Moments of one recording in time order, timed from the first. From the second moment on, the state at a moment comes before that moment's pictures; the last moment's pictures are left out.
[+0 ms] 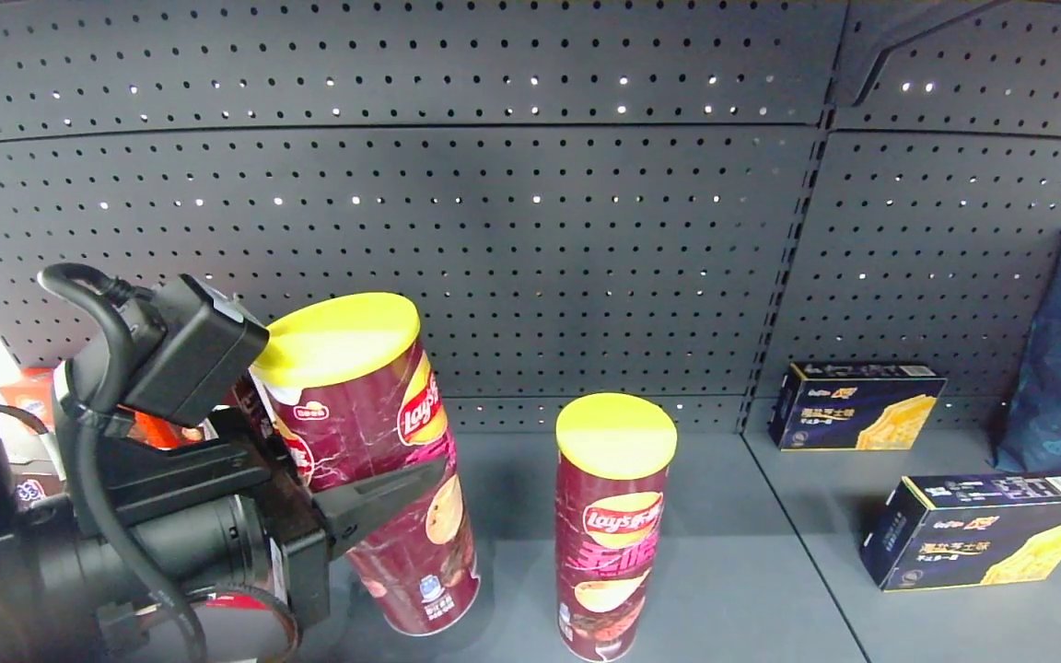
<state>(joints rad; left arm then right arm) -0.67 1.25 -0.63 -0.40 -0.07 0.00 -0.03 0.18 -0.01 -0.23 -0.21 -0.07</state>
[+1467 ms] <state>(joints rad) -0.58 1.31 -0.71 -0.40 -0.17 0.02 0.00 0.00 0.00 0.00 0.06 0.00</state>
